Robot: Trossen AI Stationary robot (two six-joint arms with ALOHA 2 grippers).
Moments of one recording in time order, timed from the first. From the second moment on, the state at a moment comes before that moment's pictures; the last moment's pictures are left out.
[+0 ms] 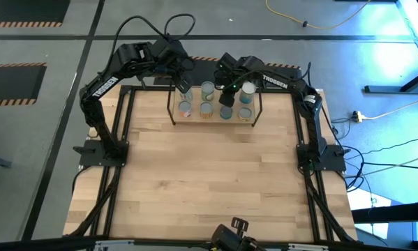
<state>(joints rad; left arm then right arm) 0.41 1.73 2.32 -1.40 -0.33 -0.21 -0.59 2.09 1.96 -1.10 -0.10 -0.27</state>
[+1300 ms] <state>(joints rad) 0.41 1.73 2.32 -1.40 -0.33 -0.21 -0.59 2.09 1.97 -1.10 -0.10 -0.28</state>
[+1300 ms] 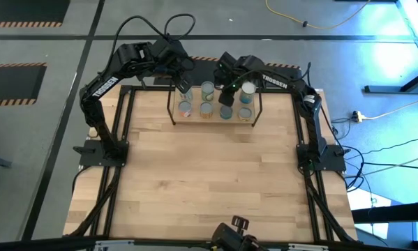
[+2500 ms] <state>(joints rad) 0.38 1.58 2.32 -1.42 -0.22 -0.09 -0.59 1.78 2.35 -1.50 0.09 -0.29</state>
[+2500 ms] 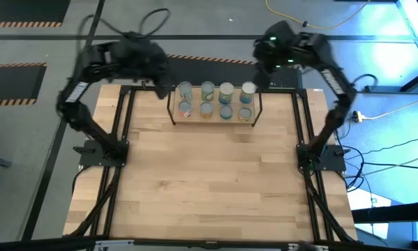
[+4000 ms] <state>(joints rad) 0.23 0.53 1.87 -1.45 -0.08 -0.02 -0.54 0.69 1.84 -1.53 -0.02 -0.08</state>
